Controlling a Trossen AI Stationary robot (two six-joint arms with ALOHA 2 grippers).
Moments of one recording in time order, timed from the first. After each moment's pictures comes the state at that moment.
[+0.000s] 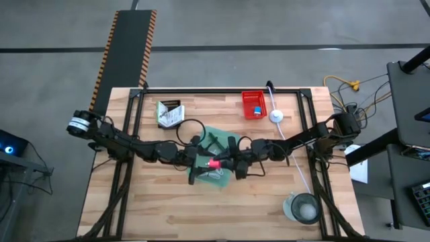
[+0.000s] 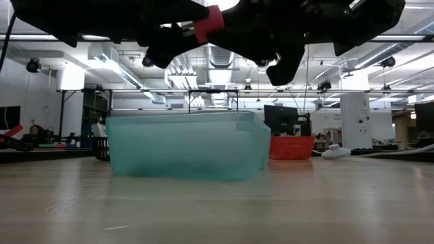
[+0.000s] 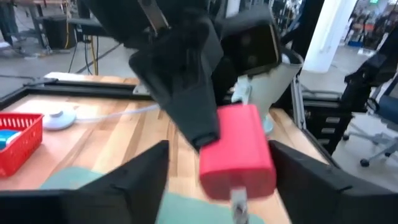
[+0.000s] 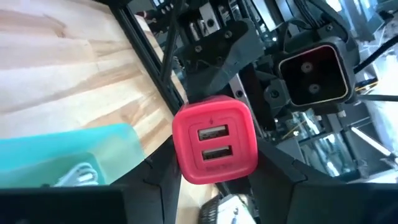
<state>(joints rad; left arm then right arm) -0.24 1.43 0.60 0.76 -0.17 -0.14 0.17 1.68 0.76 0.81 0.00 -0.98</state>
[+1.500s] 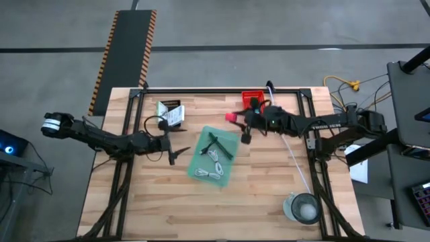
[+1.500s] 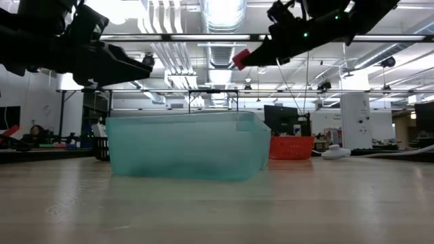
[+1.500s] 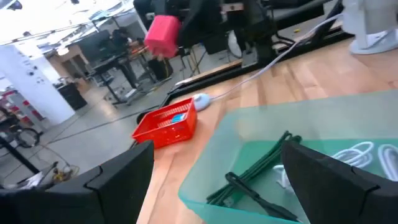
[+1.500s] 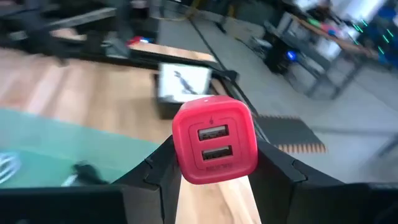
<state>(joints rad) -0.12 0.95 0.15 0.74 -0.38 0.37 -0.17 1.33 0.72 0.35 0.16 -0.22</state>
